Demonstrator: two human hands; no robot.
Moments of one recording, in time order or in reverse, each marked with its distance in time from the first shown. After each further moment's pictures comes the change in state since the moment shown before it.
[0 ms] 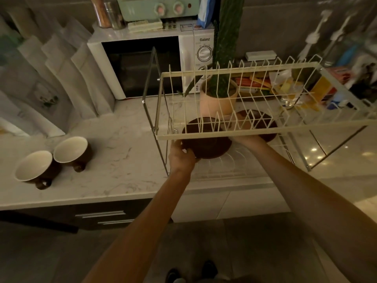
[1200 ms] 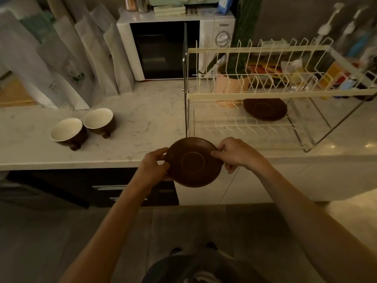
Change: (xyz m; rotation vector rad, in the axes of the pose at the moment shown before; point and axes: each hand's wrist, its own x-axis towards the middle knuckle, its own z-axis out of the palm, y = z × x) left_hand -0.097 -0.009 -0.165 0.325 -0.268 -0.028; right_hand -0.130 -0.031 0.069 0.014 -0.299 -0.094
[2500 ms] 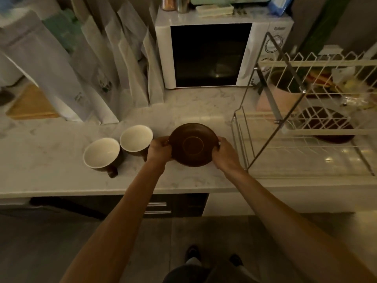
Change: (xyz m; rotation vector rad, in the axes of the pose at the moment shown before) left_hand 0.173 -0.021 -0.148 -0.146 0.216 -0.107; right_hand 0.141 -0.140 0.106 0.363 0.360 0.059
